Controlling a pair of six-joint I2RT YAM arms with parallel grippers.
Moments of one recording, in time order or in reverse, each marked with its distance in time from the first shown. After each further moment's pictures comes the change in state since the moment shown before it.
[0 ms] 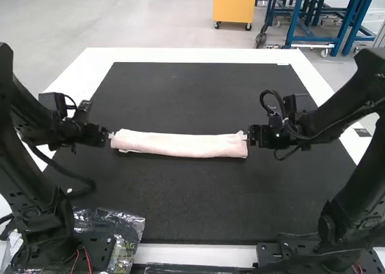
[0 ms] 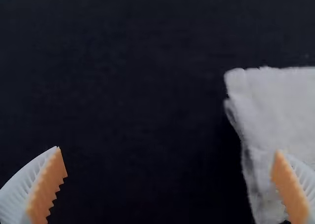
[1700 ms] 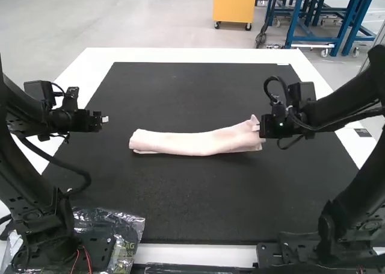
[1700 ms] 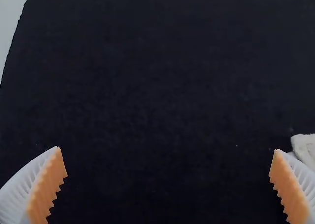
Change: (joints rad) left arm 0.052 -0.064 0.061 -0.064 0.109 -0.140; right arm -0.024 -0.055 0.079 -0.116 -0.020 -0.049
